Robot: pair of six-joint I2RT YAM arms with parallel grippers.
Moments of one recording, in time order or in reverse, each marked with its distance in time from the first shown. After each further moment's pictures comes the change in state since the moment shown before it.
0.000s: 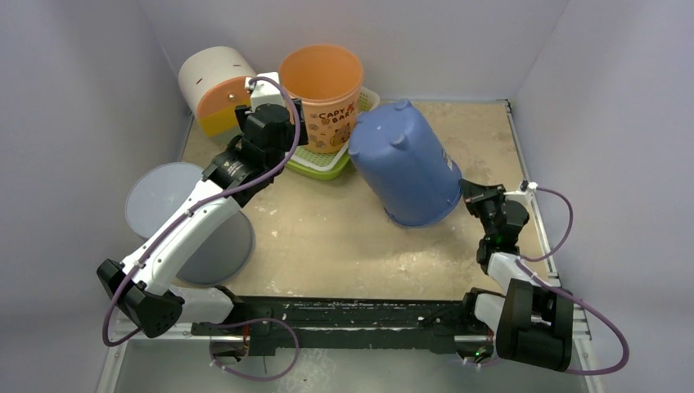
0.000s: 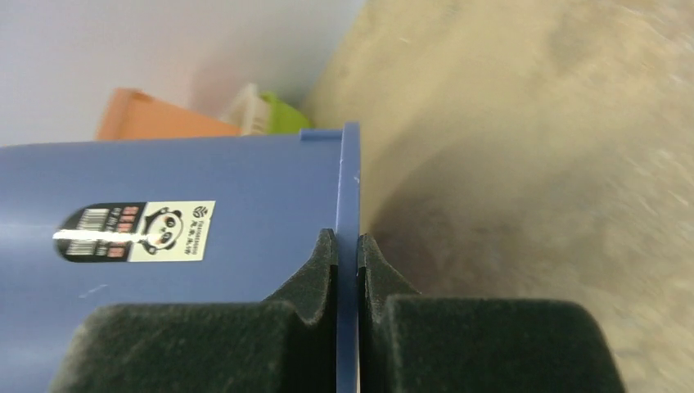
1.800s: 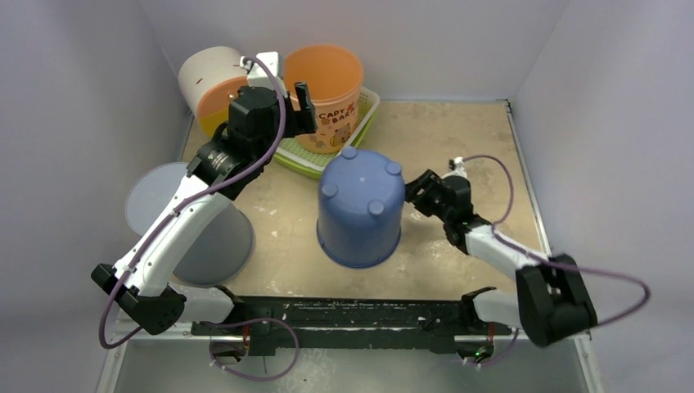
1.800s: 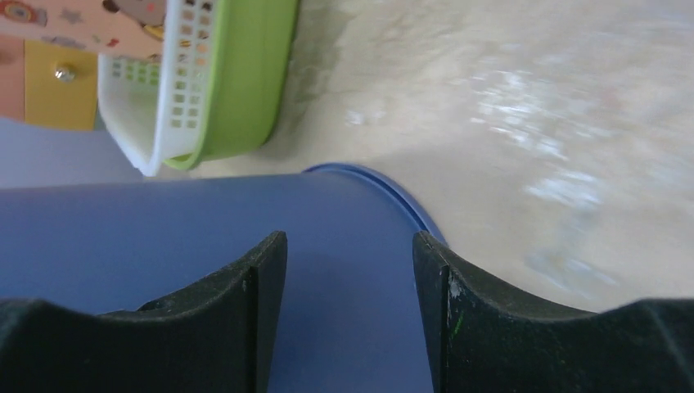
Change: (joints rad) left arm 0.000 0.029 0.188 -0.050 0.236 -0.016; right arm 0.493 0.052 0.216 -0.513 0.187 -0.129
